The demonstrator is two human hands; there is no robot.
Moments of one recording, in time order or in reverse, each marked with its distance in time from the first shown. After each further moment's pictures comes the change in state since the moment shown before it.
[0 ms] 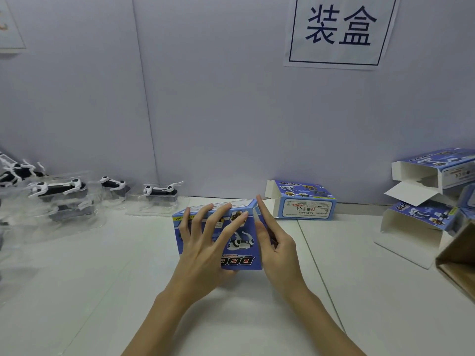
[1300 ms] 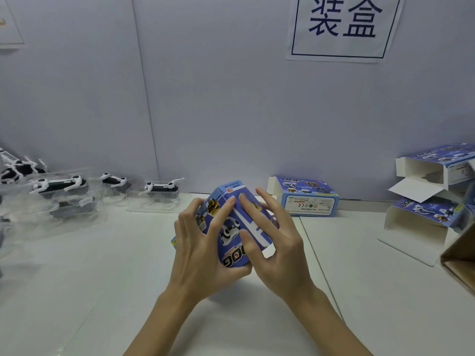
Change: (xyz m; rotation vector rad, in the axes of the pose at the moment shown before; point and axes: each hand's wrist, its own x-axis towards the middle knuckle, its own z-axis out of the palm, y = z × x) left_hand 0.005 0.024 -0.028 -0.211 0.162 -0.160; right_hand -0.009 -0.034 0.001 -0.481 0.003 -0.536
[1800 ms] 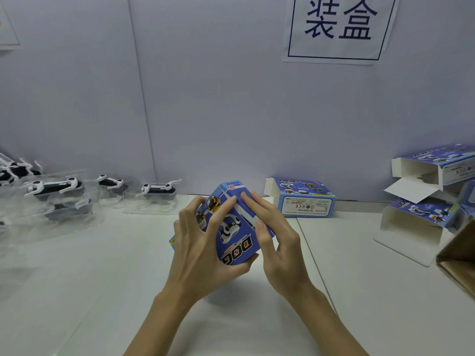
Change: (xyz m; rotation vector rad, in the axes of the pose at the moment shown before) left_hand 0.007 0.001 0.003 -0.024 -0.018 -0.004; right_hand 0.004 0.003 -0.004 0.340 -0.047 0.212
